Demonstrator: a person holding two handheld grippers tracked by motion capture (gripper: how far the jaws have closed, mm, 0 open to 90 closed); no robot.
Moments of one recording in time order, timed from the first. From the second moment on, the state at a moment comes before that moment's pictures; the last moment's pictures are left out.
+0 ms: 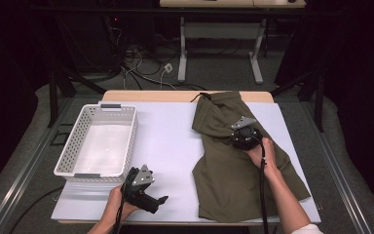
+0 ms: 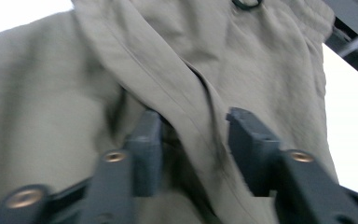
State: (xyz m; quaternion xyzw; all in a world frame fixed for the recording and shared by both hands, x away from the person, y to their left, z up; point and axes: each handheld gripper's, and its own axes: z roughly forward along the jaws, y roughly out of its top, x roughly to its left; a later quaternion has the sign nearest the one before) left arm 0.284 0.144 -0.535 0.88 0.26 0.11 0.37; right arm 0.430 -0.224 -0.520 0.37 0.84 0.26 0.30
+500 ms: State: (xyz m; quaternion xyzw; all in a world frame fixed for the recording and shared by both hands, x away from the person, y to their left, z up) left arm 0.284 0.144 -0.535 0.89 0.26 0.11 0.37; right arm 0.434 -0.196 -0.530 0.32 0.86 0.23 0.32
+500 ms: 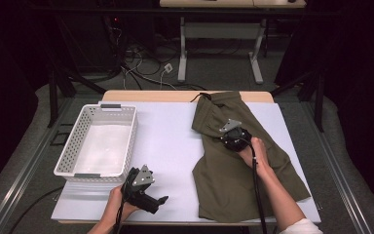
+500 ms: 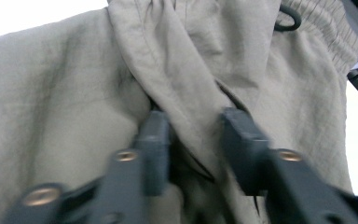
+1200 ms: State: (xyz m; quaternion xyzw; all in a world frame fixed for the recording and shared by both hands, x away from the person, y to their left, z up) left arm 0.283 0.145 -0.535 0.88 0.26 0.12 0.37; right arm 0.454 -0.239 -0.511 0.41 0.79 0.27 0.36
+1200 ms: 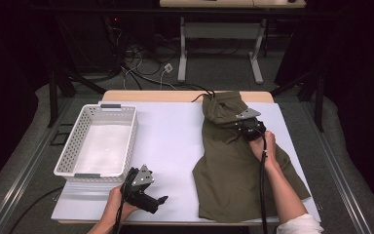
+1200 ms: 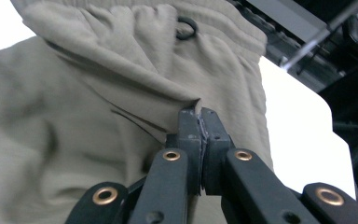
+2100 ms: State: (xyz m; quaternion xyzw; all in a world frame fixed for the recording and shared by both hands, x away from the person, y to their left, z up) left arm 0.284 0.143 -0.536 0.89 0.26 0.11 0.37; right arm 0.450 -0.260 -0.511 0.43 0.80 0.27 0.31
